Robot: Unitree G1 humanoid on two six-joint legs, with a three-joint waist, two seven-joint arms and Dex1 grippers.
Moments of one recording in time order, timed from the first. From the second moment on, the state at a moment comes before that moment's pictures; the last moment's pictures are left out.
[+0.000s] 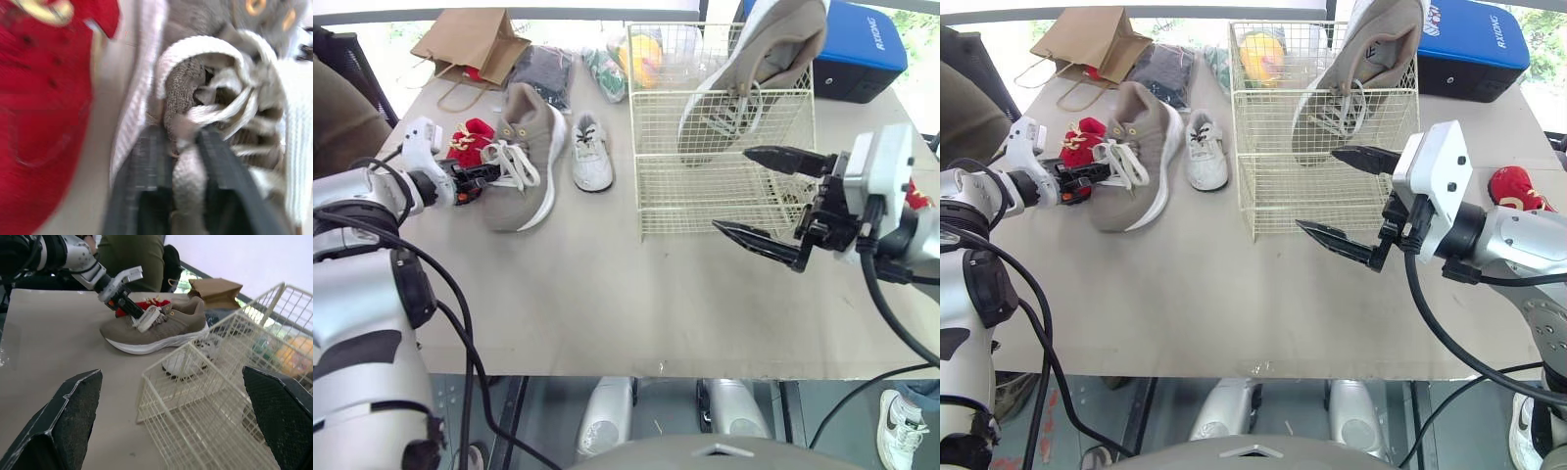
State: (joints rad) left arm -1.16 0.88 0.18 1.31 -0.25 0.72 -0.94; right arm -0.36 -0.81 -0.20 -0.79 0.89 0.76 0.58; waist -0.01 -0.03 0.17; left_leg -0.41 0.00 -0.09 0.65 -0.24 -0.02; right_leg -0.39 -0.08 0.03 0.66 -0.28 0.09
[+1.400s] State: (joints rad) left arm -1.28 0.09 -0.09 1.05 0.41 -0.68 0.44; right arm -0.02 -0.74 -0.53 -0.93 0.92 0.67 0.25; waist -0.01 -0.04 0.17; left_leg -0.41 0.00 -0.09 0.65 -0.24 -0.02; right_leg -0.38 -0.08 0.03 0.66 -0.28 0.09
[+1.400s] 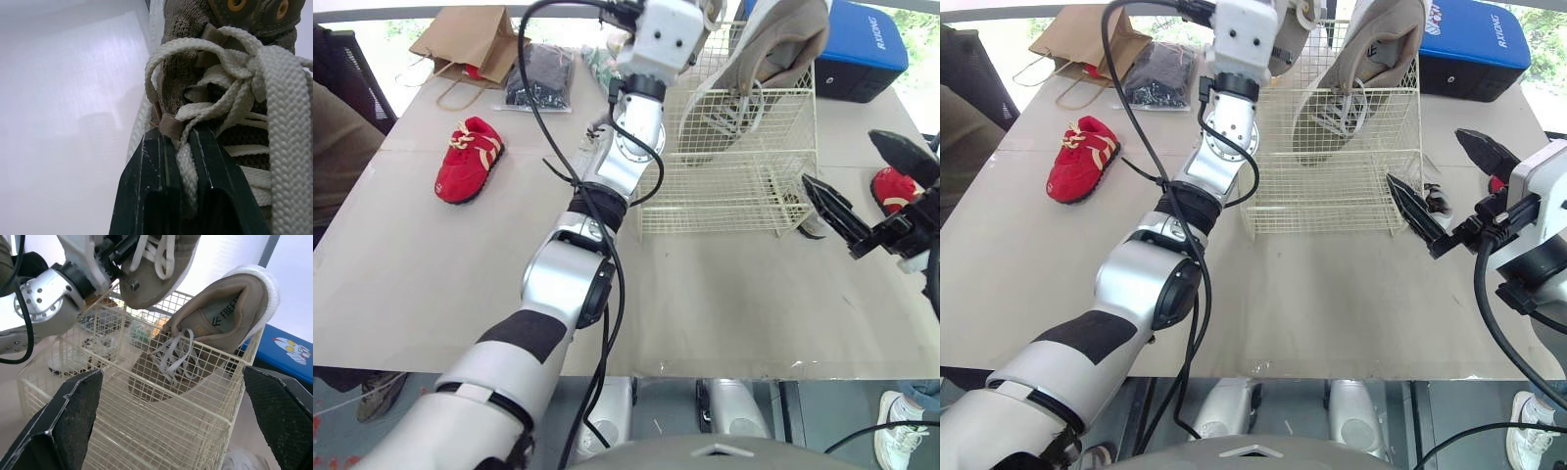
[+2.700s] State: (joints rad) left arm -1.51 0.37 -0.17 0.85 -0.12 0.27 -0.82; right arm 0.00 -0.77 -0.46 -0.85 0.87 0.62 0.31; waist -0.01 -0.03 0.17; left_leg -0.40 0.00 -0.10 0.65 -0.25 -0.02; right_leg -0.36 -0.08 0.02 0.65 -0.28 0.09
